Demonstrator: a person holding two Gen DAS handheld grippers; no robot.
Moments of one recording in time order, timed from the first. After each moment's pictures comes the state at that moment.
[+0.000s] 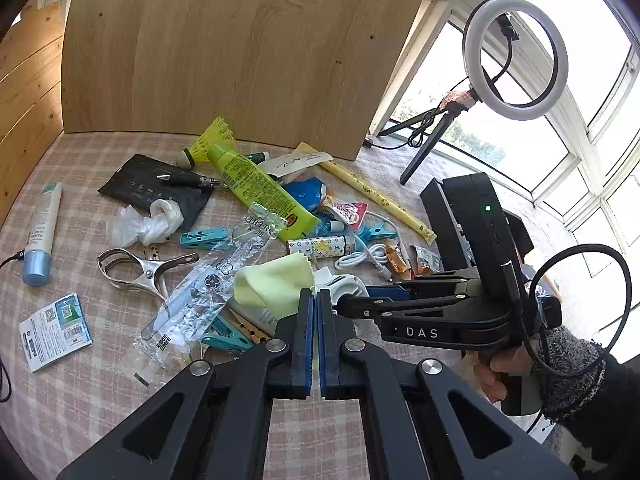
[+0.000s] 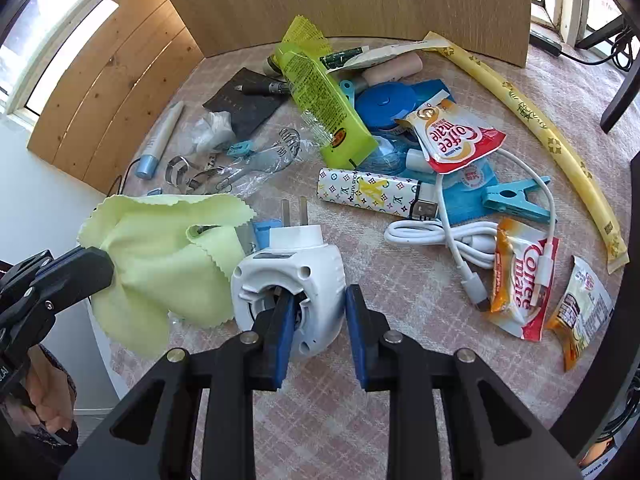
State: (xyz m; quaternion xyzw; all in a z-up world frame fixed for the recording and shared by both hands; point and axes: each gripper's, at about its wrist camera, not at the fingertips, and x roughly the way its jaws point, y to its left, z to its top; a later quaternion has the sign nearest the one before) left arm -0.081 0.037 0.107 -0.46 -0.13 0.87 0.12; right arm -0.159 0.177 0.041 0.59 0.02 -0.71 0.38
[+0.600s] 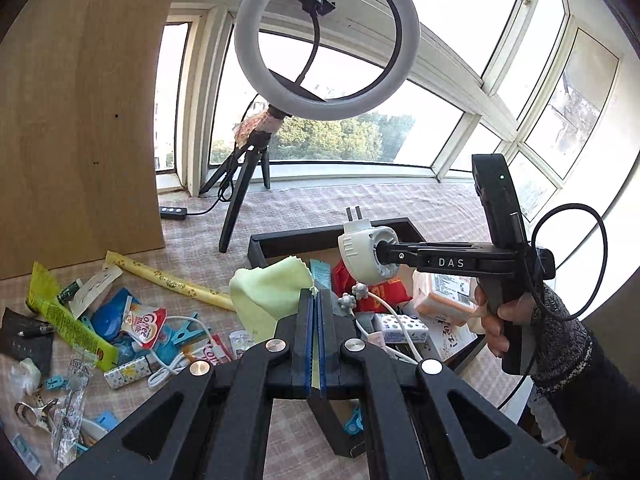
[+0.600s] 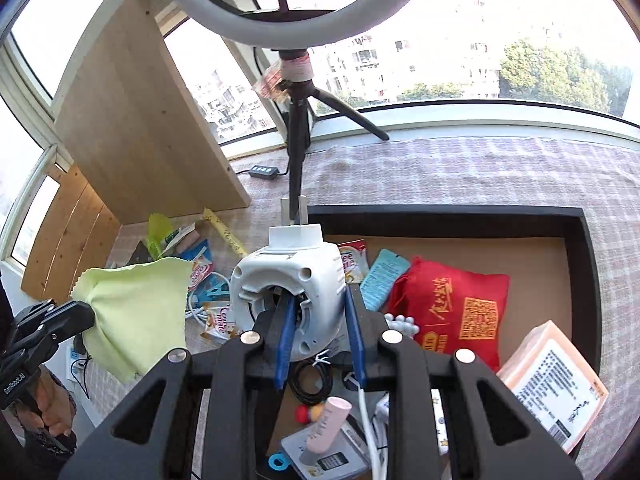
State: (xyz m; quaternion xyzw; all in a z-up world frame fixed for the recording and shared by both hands) left arm -0.143 0.240 0.187 -0.41 -0.05 0.86 0.30; right arm -0.229 0.476 0.154 0.49 -0.08 -0.85 0.18
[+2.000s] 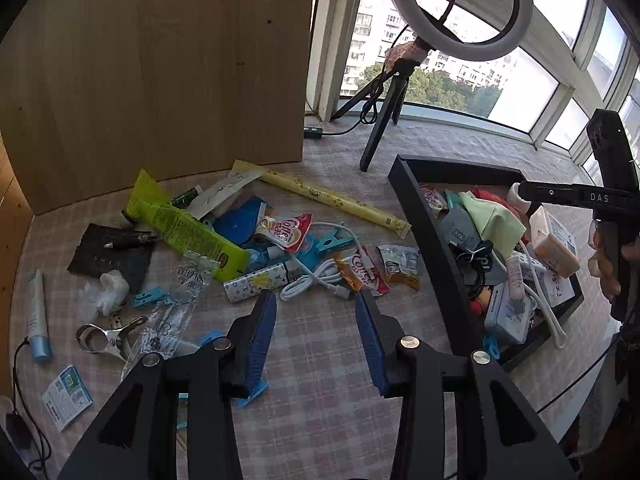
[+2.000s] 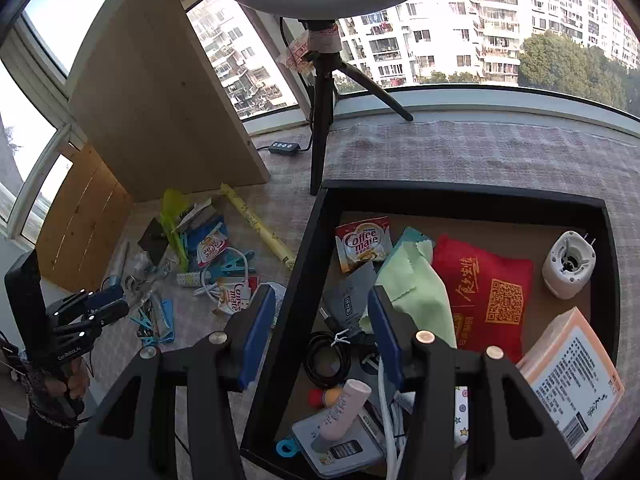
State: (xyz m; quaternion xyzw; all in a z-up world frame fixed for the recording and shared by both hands) left arm -0.125 0.119 0.125 -0.49 0.00 0.86 0.12; right arm -0.205 0.413 0.144 0.51 -0.06 -0.82 0.26
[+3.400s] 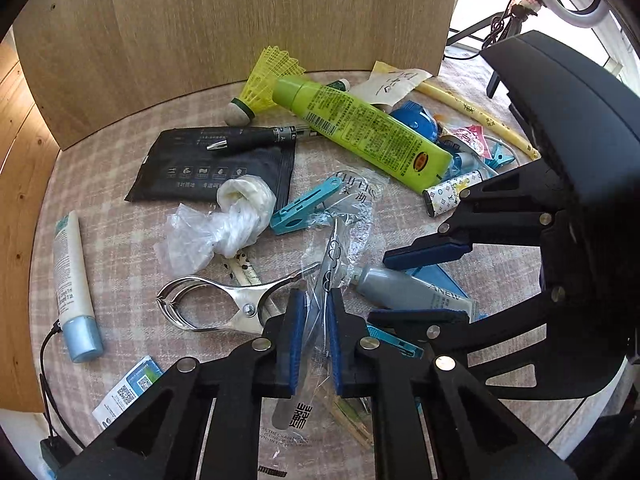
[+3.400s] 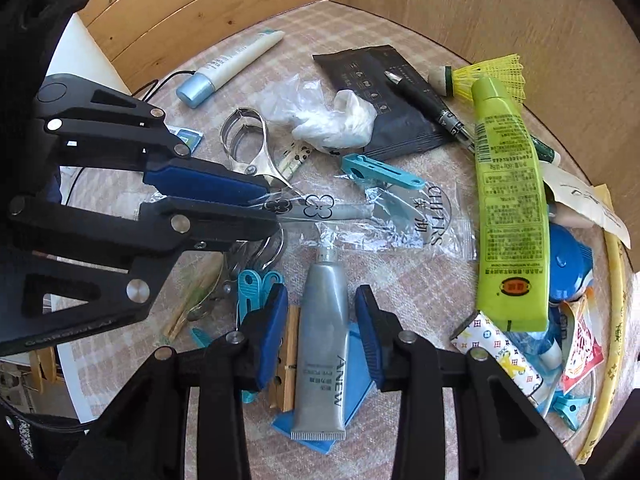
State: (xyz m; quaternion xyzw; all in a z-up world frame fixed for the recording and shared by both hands) left arm -0.149 -0.013 0.052 -0.57 0.03 0.81 0.10; right arm -0.140 0.040 0.023 0.51 0.27 -0.65 0.49
